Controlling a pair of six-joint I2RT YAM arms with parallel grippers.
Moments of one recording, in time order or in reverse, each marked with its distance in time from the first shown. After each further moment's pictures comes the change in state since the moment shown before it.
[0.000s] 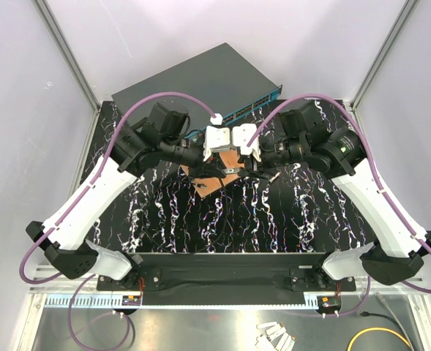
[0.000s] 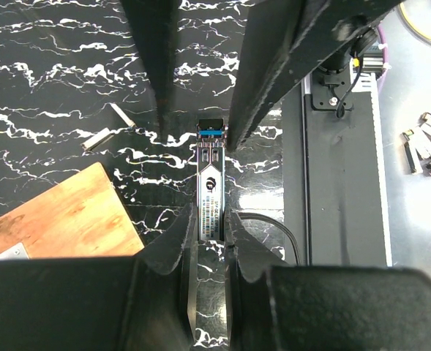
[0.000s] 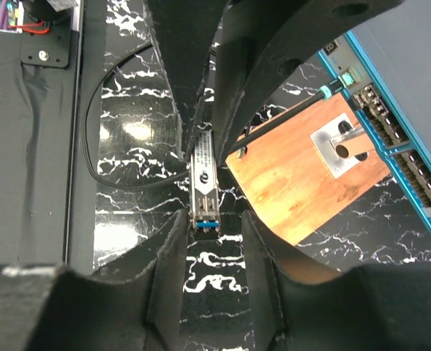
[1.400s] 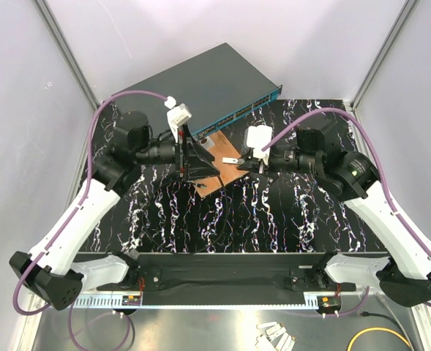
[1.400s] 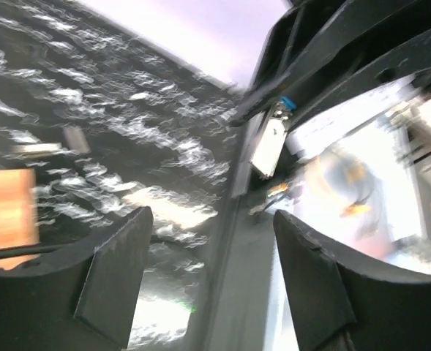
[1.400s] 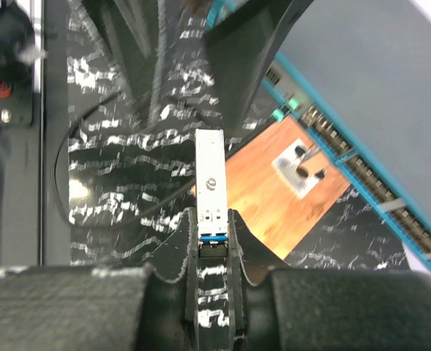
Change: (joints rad) left arm 0.222 -0.246 -0.447 0.613 0.201 -0.760; right arm 0.010 -0.192 -0.256 0.334 0.058 0.153
